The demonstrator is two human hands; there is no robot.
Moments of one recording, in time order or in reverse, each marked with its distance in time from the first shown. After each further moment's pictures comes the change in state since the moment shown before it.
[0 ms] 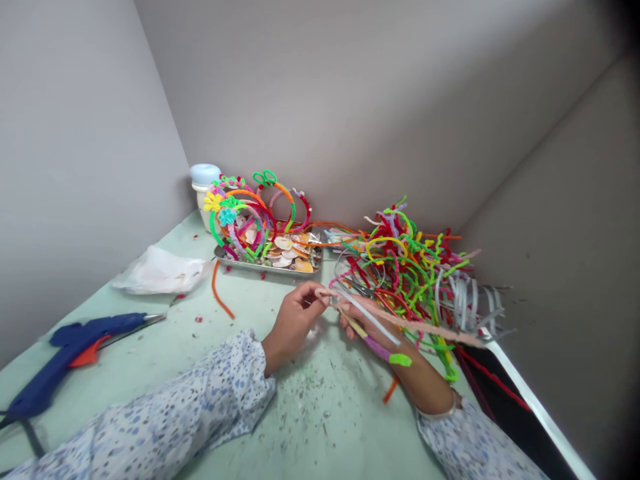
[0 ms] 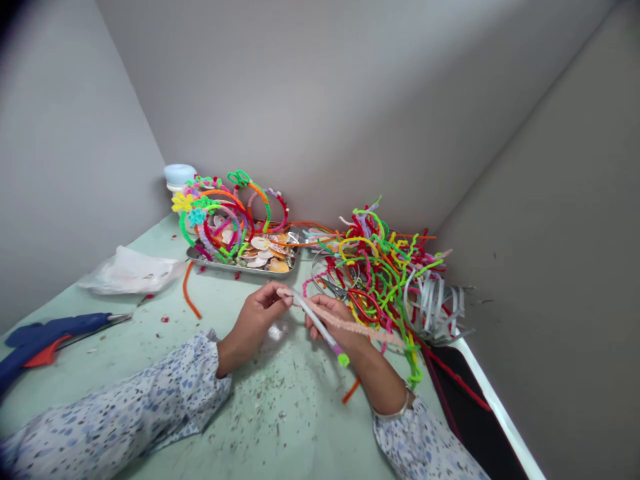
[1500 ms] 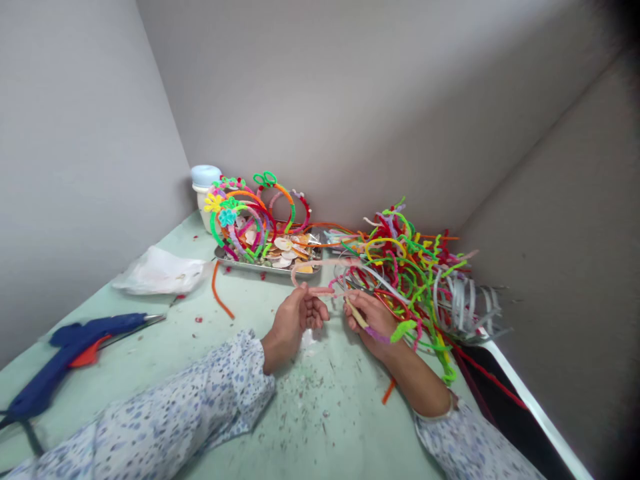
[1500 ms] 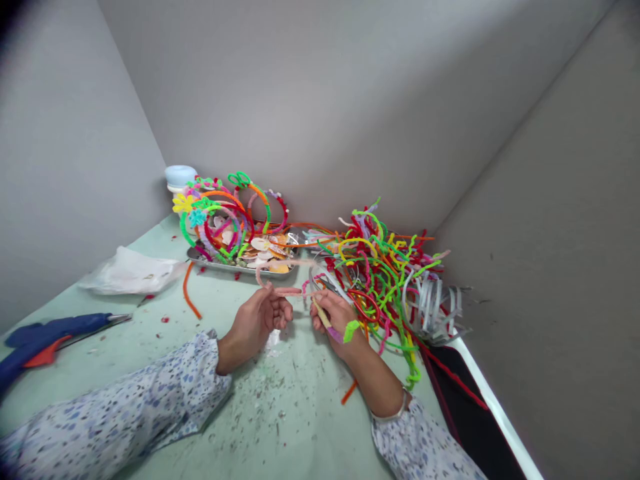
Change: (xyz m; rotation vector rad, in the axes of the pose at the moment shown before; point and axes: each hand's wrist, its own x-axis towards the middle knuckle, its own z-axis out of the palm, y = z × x) left_hand 0.004 -0.009 -0.002 -0.527 -0.069 -0.375; right_hand 0.004 0.000 0.008 0.303 0.262 0.006
